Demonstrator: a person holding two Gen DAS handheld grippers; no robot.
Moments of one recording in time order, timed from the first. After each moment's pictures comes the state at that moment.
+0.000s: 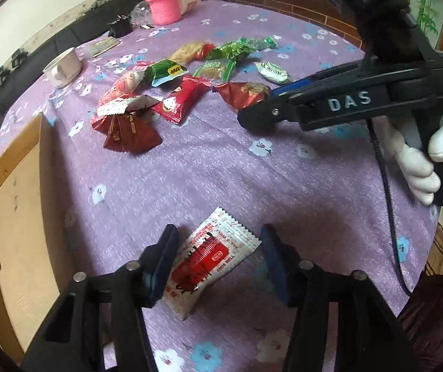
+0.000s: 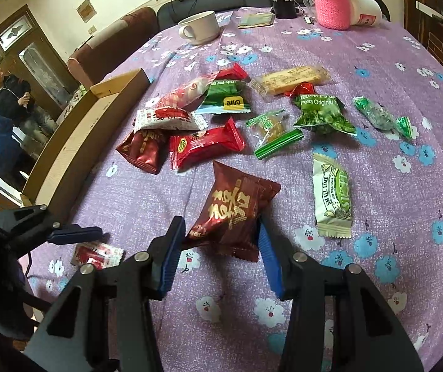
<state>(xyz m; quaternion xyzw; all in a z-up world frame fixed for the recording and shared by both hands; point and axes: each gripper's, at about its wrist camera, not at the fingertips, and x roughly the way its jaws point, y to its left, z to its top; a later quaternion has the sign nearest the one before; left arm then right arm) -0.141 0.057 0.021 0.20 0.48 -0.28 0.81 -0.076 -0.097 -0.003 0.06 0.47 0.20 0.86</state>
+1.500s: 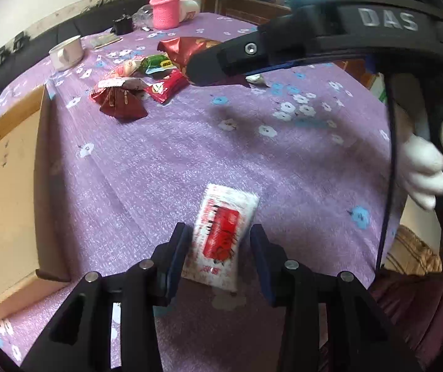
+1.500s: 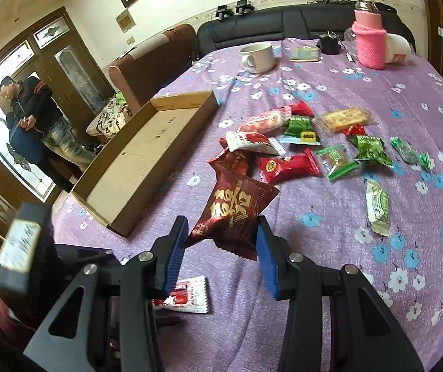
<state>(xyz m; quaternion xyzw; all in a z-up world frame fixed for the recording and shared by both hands) -0.178 0.074 0.013 0.13 0.46 -0.31 0.82 -0.124 -0.055 0.052 0.07 0.41 0.28 0.87</state>
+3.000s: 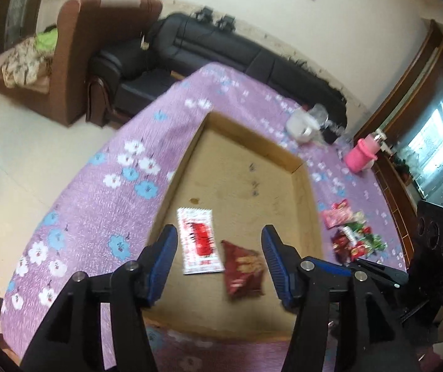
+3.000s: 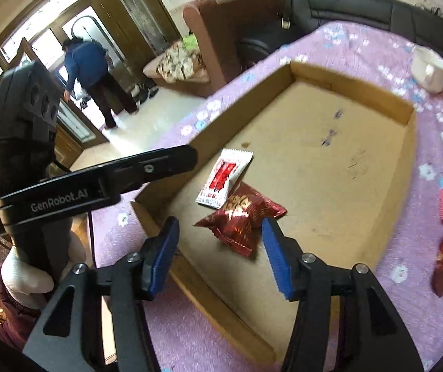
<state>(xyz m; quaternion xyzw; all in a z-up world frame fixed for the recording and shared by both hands) -0.121 0.339 0.082 -0.21 0.38 -0.03 0.90 -0.083 0.170 0.062 -0.02 0.44 0.42 0.80</state>
